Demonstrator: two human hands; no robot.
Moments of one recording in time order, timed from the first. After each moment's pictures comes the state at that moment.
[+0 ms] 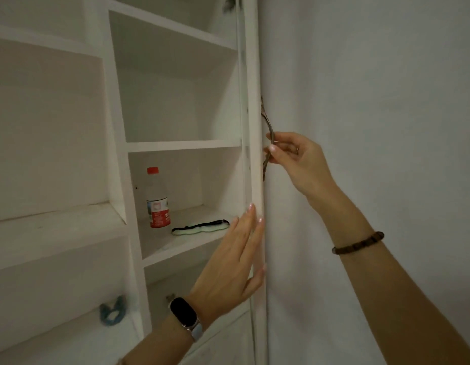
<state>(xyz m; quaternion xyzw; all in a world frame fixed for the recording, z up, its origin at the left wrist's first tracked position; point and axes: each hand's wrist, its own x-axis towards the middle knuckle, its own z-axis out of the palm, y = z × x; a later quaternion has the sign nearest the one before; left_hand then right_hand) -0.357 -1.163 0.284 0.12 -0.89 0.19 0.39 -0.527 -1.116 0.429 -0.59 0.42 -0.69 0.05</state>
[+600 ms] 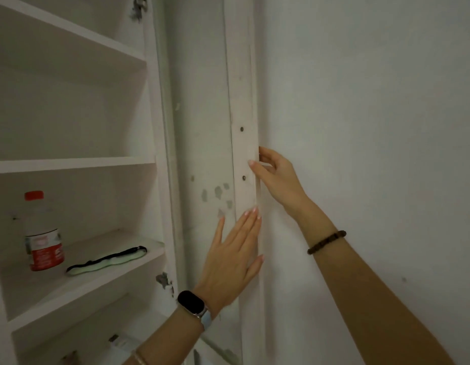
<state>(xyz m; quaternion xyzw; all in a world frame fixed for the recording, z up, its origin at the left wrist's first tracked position) -0.524 -1.147 0.295 0.10 -0.90 0.20 0.37 -0.650 -1.069 0.427 -0.52 0.54 -0.66 -0.03</state>
